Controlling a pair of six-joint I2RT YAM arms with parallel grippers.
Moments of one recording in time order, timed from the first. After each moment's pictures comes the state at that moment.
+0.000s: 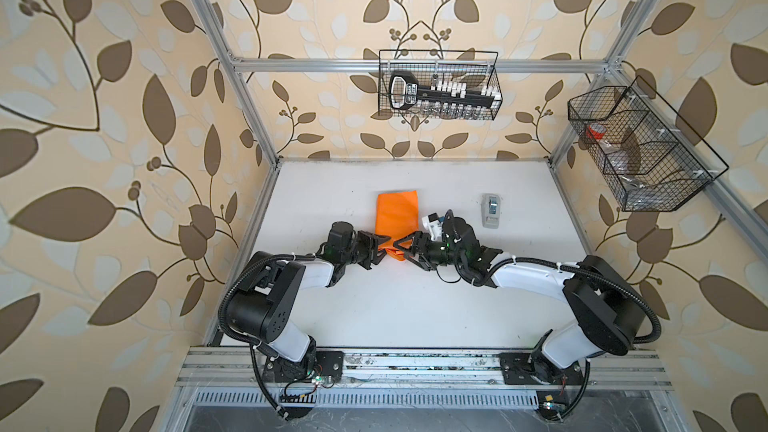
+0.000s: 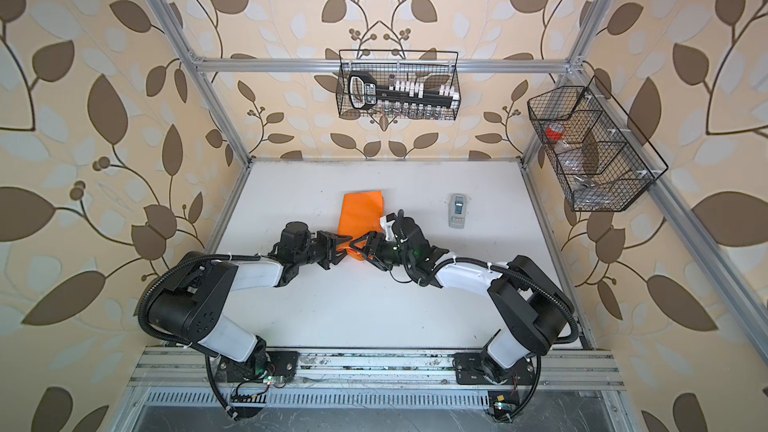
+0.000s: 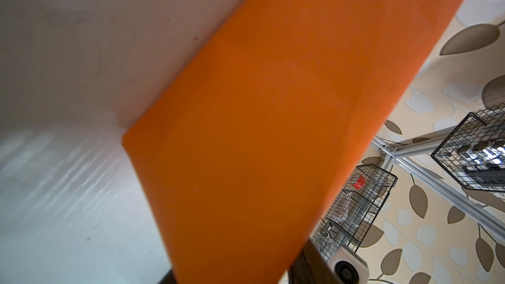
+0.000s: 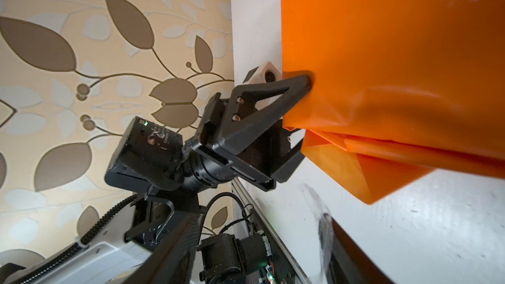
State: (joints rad) left arm -0.31 1.56 0.50 0.53 0.58 -1.66; right arm 0.73 1.58 0.79 0.37 -0.42 1.28
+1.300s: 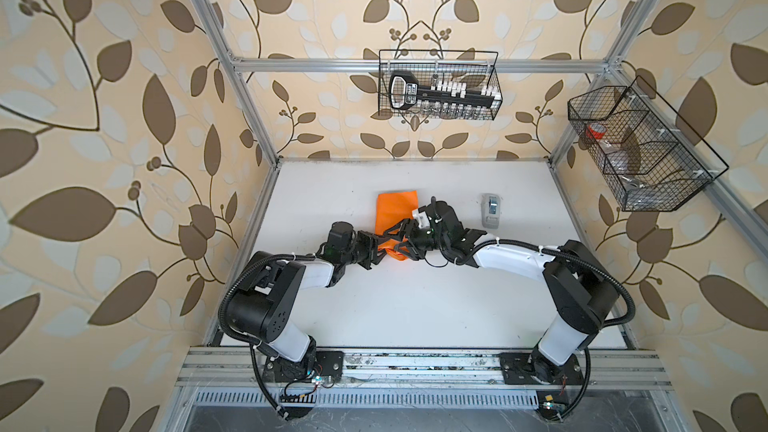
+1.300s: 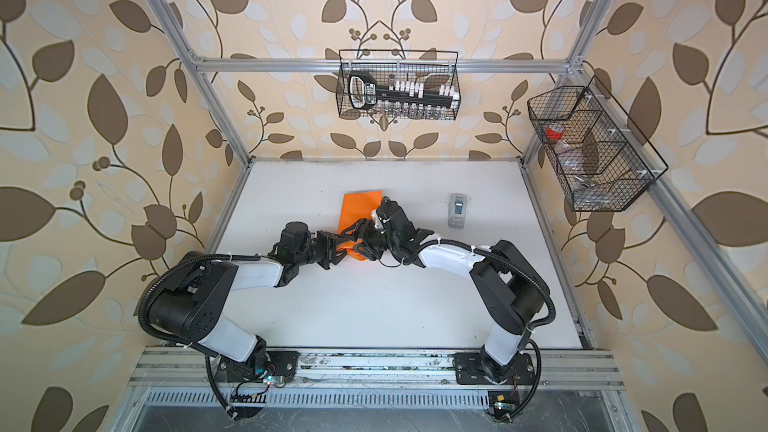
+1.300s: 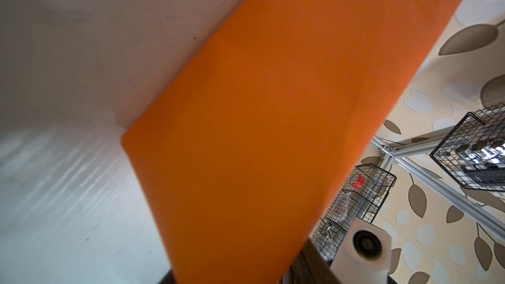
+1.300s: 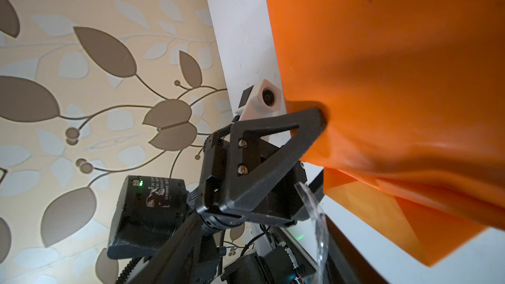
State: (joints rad) left arm -0.31 1.56 0.49 0.54 0.58 -1.66; right arm 0.72 1.75 1.03 0.17 -0.45 1.39
